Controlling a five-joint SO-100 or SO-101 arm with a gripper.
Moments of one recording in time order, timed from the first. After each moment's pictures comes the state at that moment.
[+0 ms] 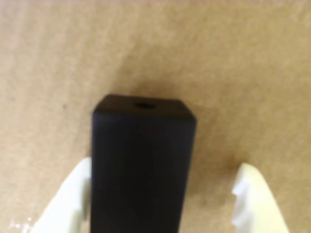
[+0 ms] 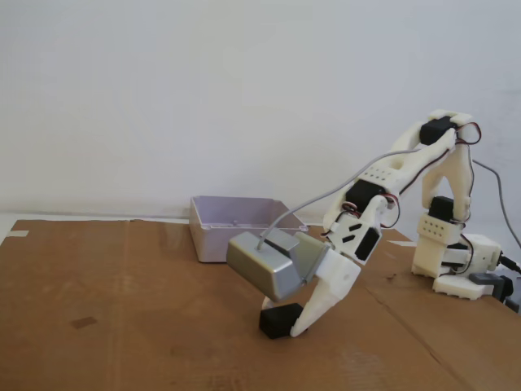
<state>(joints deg) -22.3 67.5 102.9 19.7 8.5</state>
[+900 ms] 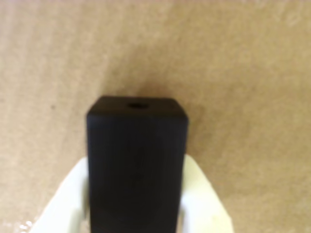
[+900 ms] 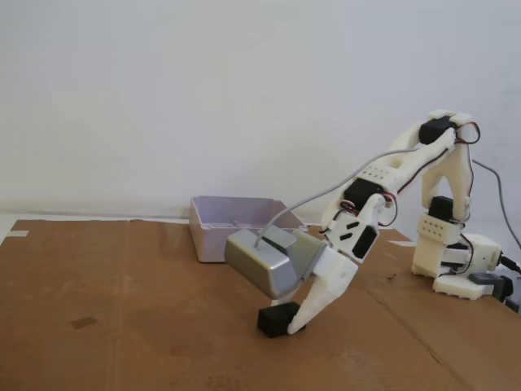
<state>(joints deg) -21.5 67.5 102.9 19.7 8.0</state>
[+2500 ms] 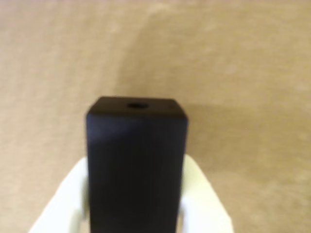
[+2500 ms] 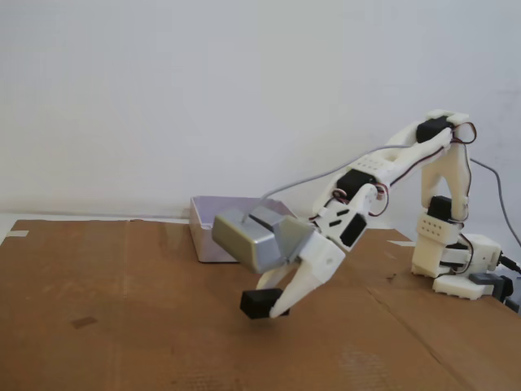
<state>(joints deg) -19.0 67.9 97.6 19.8 8.4</state>
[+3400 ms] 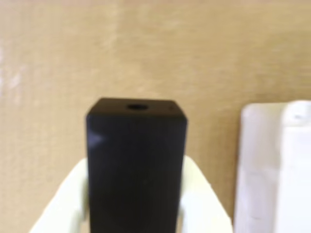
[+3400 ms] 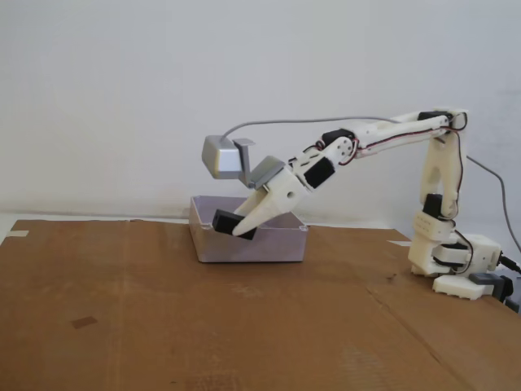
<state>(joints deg) -1.1 79.8 97.6 23.6 8.5</state>
